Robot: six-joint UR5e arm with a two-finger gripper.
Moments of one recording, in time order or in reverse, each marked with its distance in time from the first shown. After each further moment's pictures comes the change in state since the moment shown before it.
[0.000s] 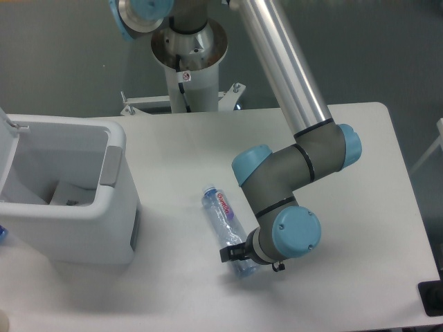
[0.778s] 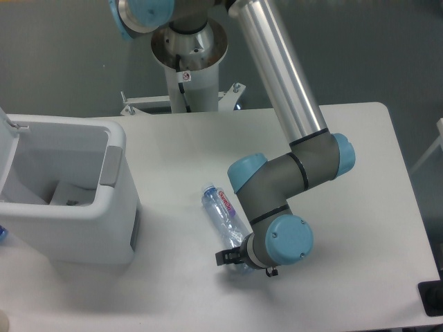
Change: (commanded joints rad) arm -0.025 -0.020 -0.002 0.021 0.002 -0.003
